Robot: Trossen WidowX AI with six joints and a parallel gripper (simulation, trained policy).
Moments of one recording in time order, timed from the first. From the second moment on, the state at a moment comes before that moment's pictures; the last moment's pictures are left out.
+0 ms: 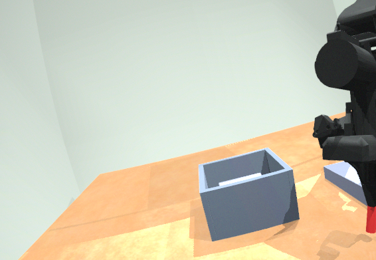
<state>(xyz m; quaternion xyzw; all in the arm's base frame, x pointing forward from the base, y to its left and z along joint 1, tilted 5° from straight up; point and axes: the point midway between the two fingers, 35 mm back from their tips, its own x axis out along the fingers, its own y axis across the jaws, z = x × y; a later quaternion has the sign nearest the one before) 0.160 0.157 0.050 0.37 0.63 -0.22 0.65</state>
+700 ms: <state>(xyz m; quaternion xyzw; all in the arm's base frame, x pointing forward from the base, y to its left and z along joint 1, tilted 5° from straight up) 0.237 0.123 0.139 0.38 0.54 -0.20 0.73</state>
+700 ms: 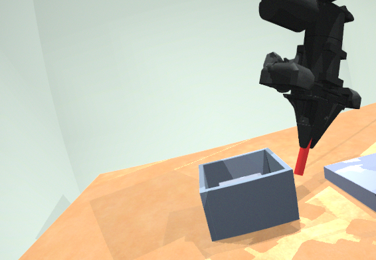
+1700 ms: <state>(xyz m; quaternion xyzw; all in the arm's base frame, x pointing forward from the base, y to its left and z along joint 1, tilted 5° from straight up) 0.310 0.025 0.134 0.41 0.48 -0.31 0.71</state>
